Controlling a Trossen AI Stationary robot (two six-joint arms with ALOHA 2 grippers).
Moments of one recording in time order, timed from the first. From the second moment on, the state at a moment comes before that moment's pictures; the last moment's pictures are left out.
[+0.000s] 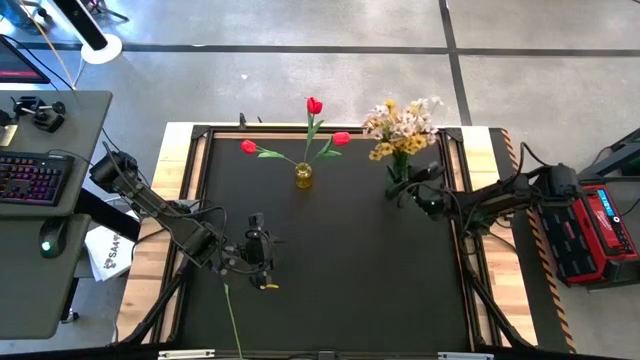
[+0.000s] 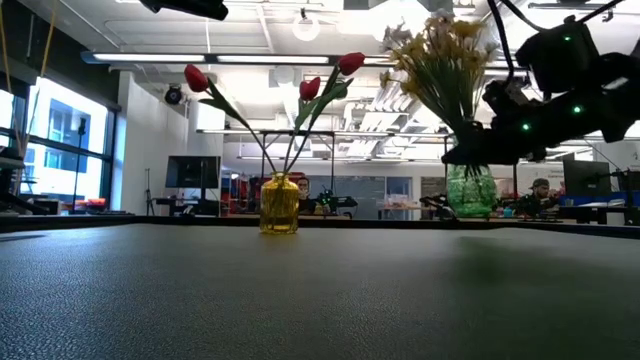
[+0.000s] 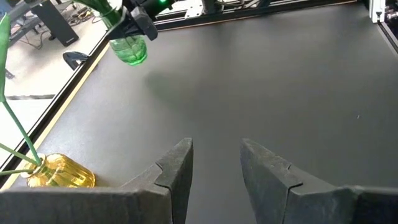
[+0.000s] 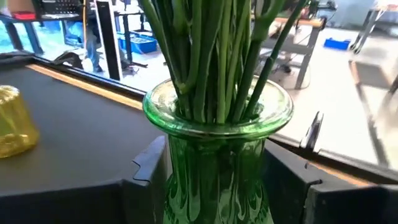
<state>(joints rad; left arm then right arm) -0.63 1.37 0.97 -0.34 -0.80 -0.30 -0.13 1.23 0.12 0.85 0.91 0.16</state>
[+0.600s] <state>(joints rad) -0.63 1.37 0.97 -0.34 -0.80 -0.30 -0.33 1.23 0.03 1.03 0.77 0.09</state>
